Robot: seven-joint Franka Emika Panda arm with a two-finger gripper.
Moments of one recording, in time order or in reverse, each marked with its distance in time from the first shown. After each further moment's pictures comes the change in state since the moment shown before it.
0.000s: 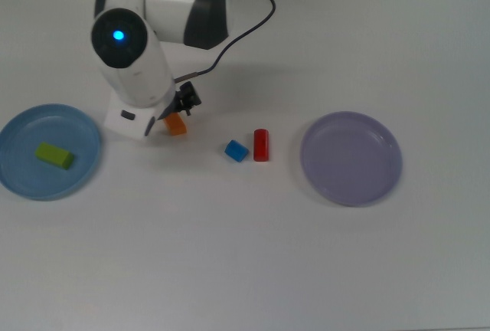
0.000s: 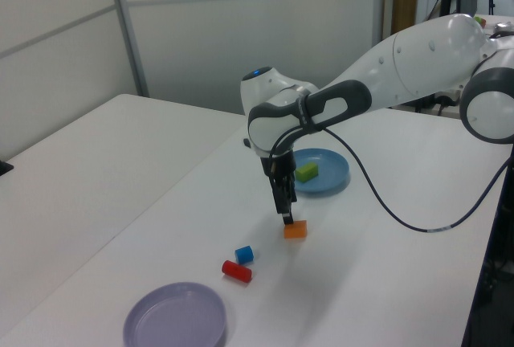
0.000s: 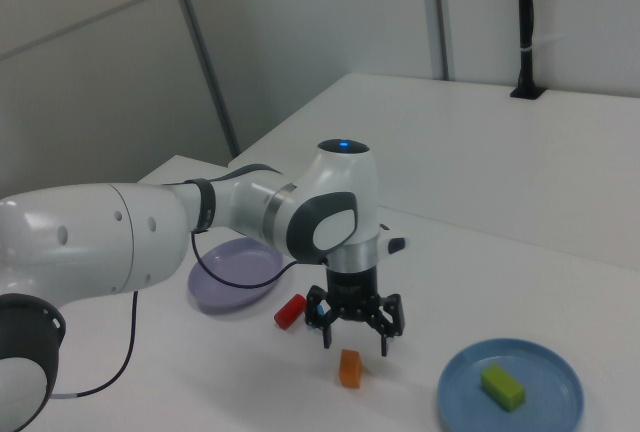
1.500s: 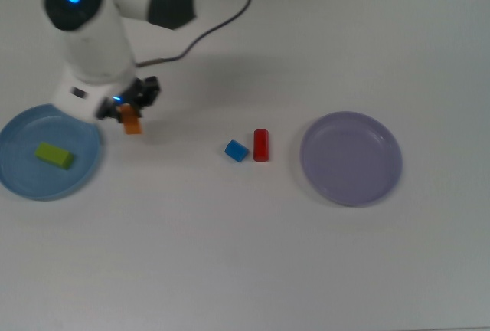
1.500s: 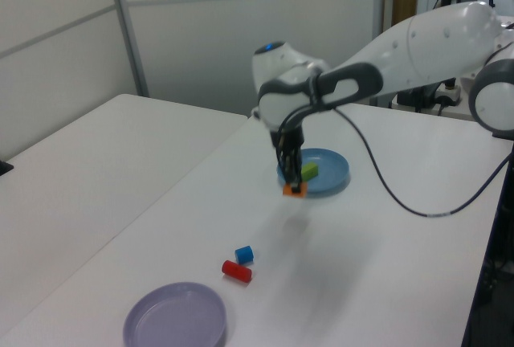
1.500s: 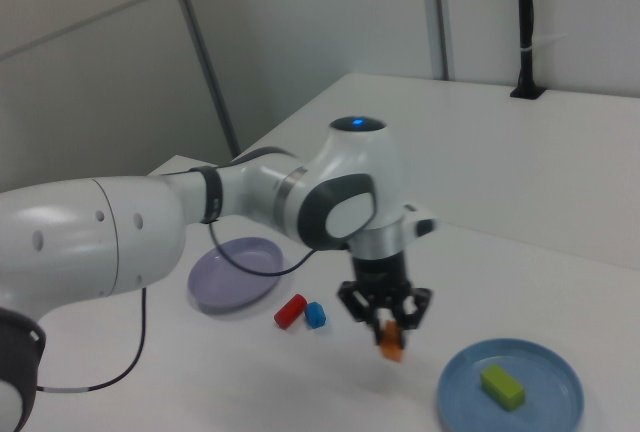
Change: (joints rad) arm -0.080 -0.055 -0.024 0.044 -0.031 0.001 -0.001
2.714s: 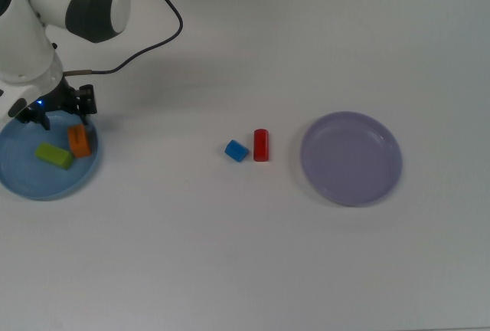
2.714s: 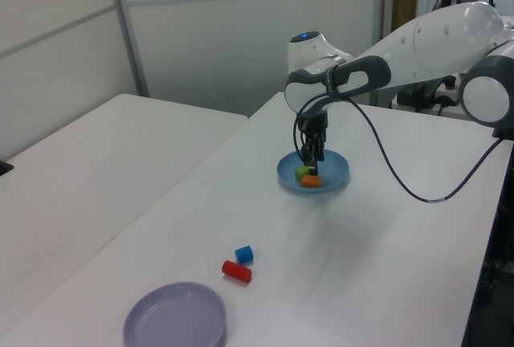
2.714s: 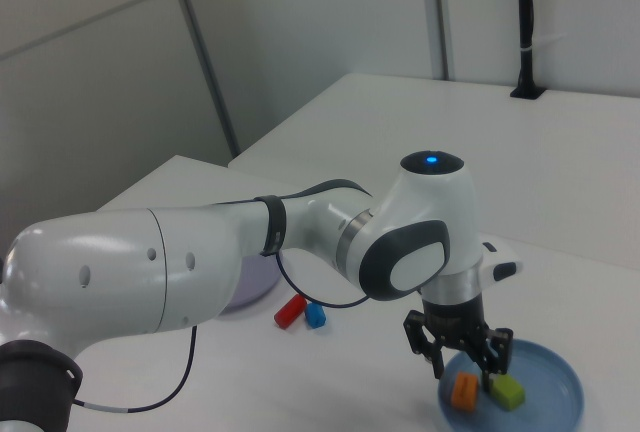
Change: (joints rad) arm -0.156 0.076 0.002 0.031 -0.014 0.114 -0.003
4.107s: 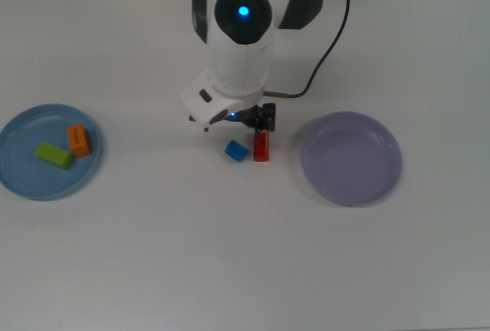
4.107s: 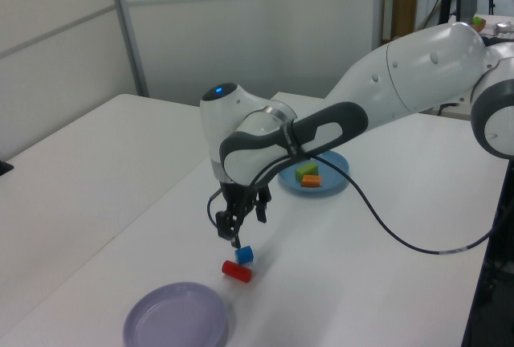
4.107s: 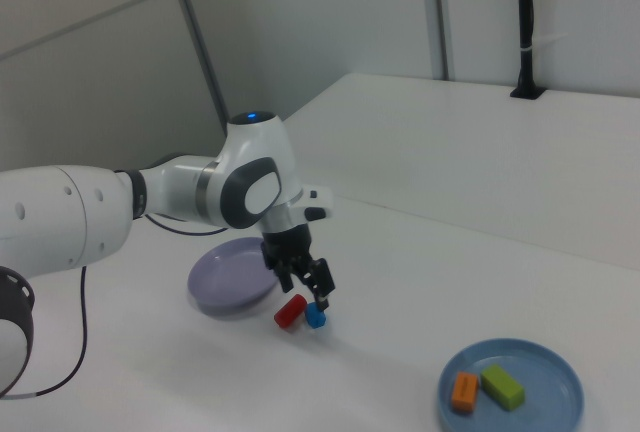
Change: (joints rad) arm 0.446 -0.053 0.027 -0.082 0.000 0.000 0.764
